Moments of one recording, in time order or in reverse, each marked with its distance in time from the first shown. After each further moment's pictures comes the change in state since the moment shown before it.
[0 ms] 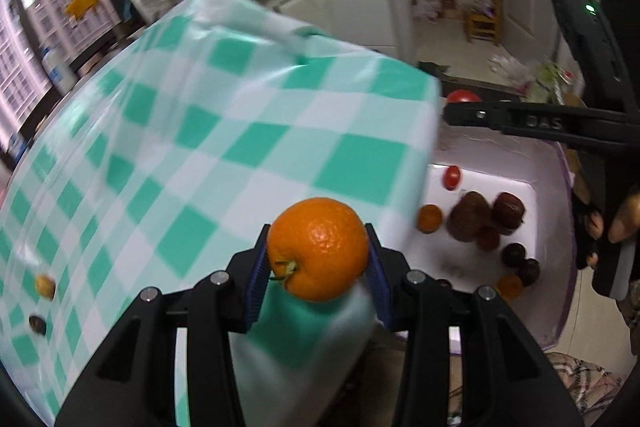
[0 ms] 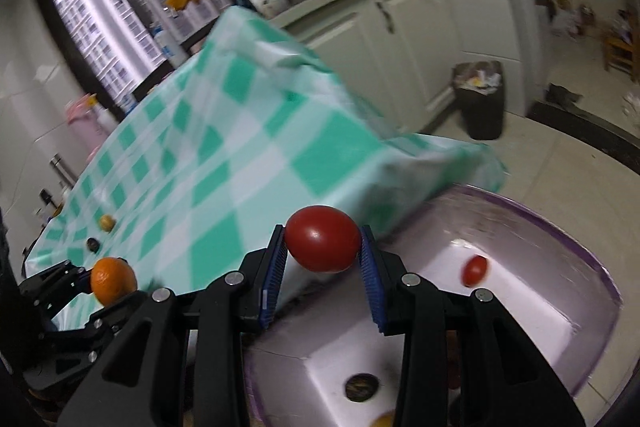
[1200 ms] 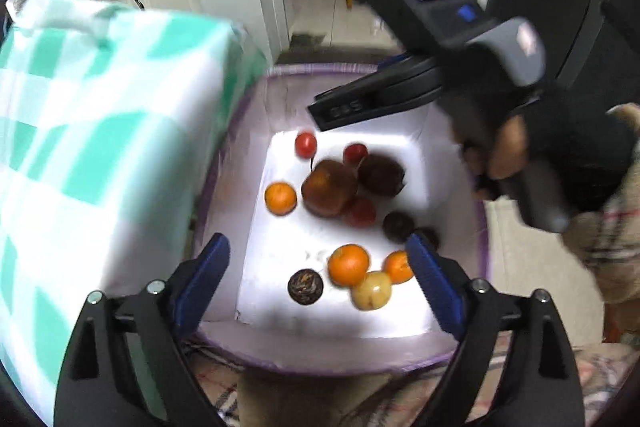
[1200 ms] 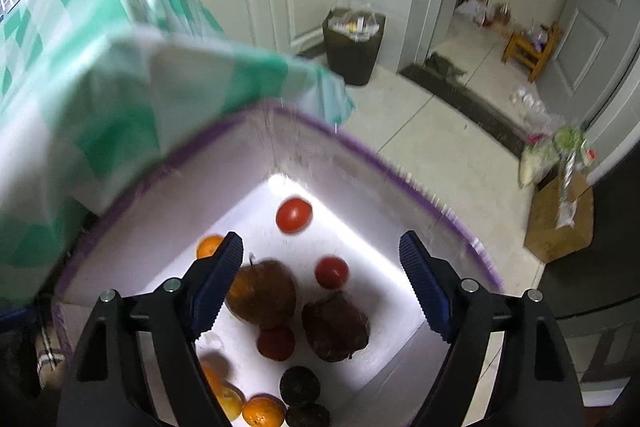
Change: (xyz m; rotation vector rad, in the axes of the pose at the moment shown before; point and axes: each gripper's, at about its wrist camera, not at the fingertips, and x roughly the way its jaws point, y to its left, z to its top) left arm 0.037 -0.086 -0.011 0.138 0.048 -0.401; right arm 0.046 -0.066 -0.013 -0.104 0.224 -0.564
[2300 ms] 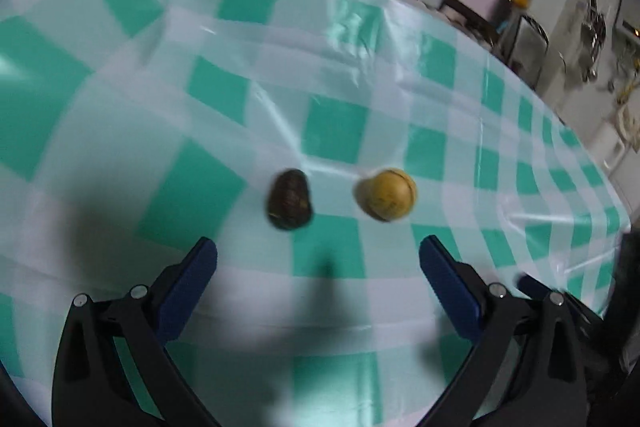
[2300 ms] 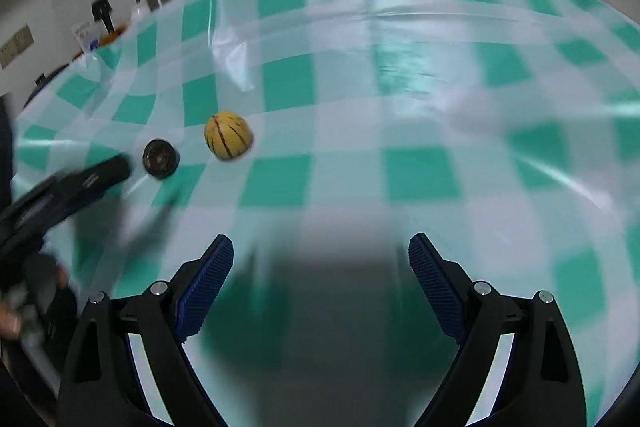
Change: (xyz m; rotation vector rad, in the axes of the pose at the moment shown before) left arm -0.286 0.433 -0.318 -1.266 -0.341 0.704; right arm -0.111 0.561 0.049 -0.597 -0.064 0.672
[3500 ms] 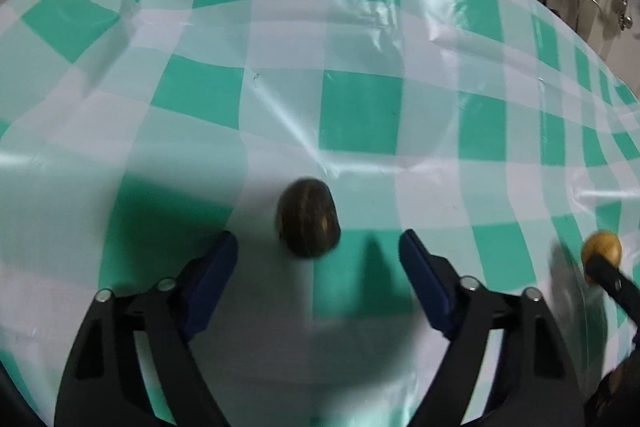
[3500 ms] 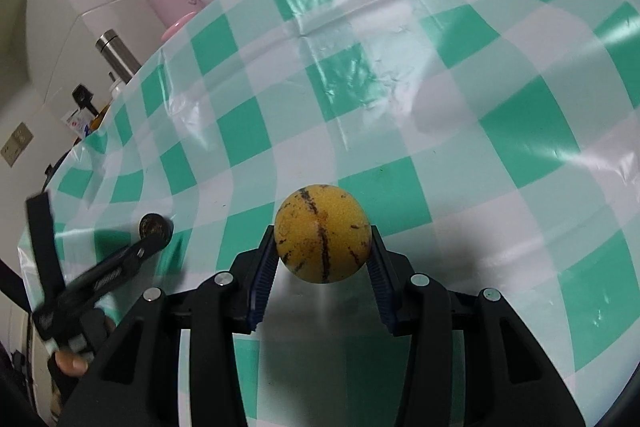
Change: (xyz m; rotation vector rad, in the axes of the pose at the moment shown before) left arm 0.067 -0.024 0.015 0.116 0.105 0.211; right arm 0.001 -0.067 0.000 0.255 -0.081 0.120
